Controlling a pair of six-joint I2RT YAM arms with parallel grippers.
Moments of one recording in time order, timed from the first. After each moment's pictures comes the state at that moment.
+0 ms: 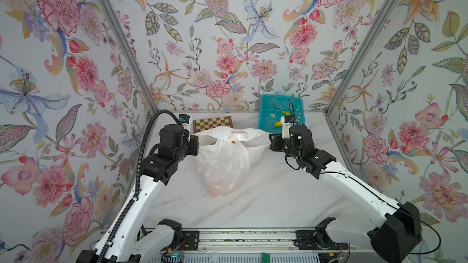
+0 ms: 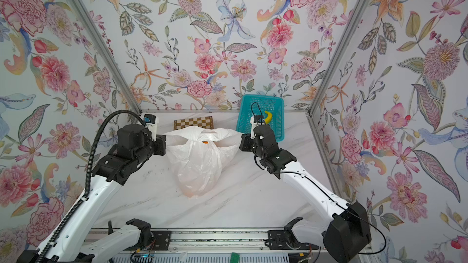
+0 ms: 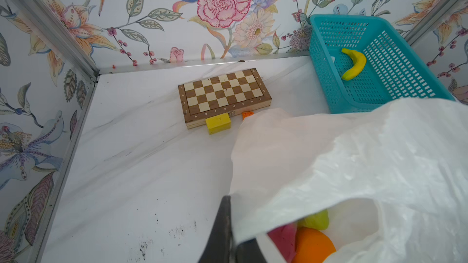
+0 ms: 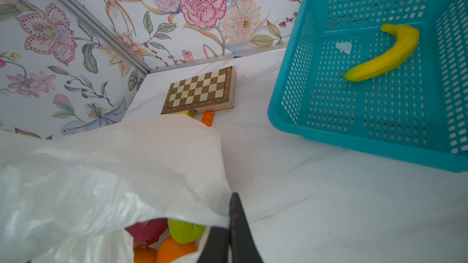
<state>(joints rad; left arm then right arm) -0.29 1.02 1.12 -0.63 -0.08 -0.07 0.55 1.24 1.01 -0.21 0.02 0.50</state>
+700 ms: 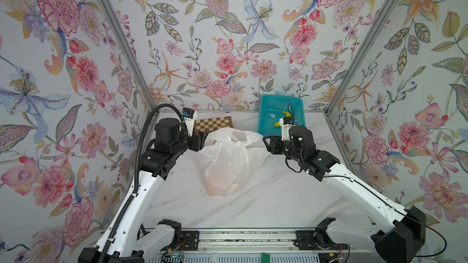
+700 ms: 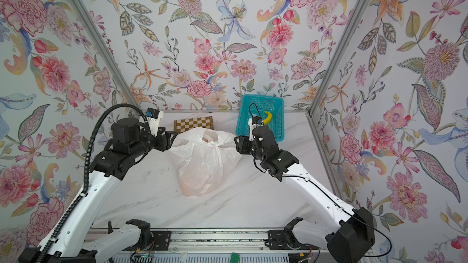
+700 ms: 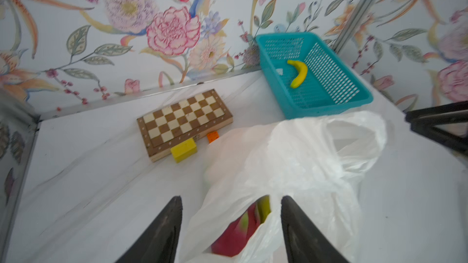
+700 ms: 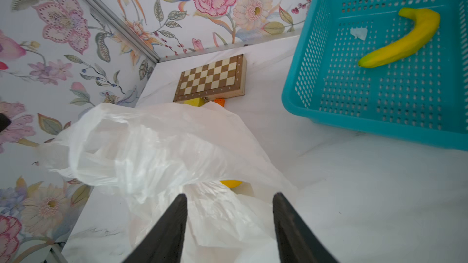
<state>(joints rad) -0.25 1.11 1.27 -0.58 0.25 0.04 0.64 1.18 1.07 -0.33 0.02 0.54</state>
